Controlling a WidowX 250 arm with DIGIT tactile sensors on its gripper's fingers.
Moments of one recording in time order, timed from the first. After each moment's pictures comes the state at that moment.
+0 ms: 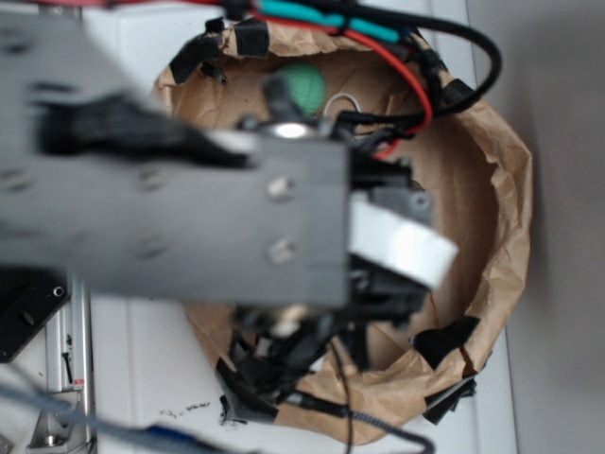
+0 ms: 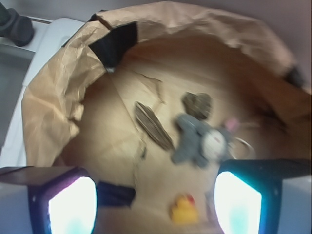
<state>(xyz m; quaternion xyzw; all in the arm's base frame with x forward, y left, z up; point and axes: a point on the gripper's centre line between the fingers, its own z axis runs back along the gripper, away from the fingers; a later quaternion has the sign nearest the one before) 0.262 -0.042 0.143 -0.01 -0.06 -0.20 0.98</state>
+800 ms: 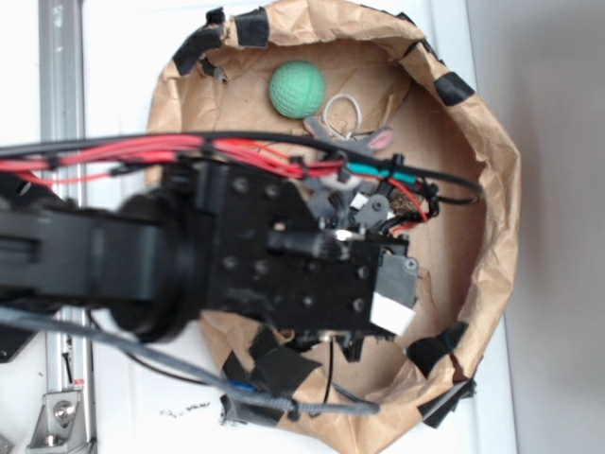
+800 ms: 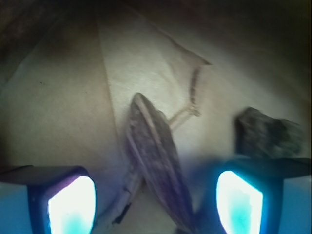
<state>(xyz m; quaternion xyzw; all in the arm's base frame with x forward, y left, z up) 0.271 -0.052 0.041 0.03 -0.05 -0.34 0.94</state>
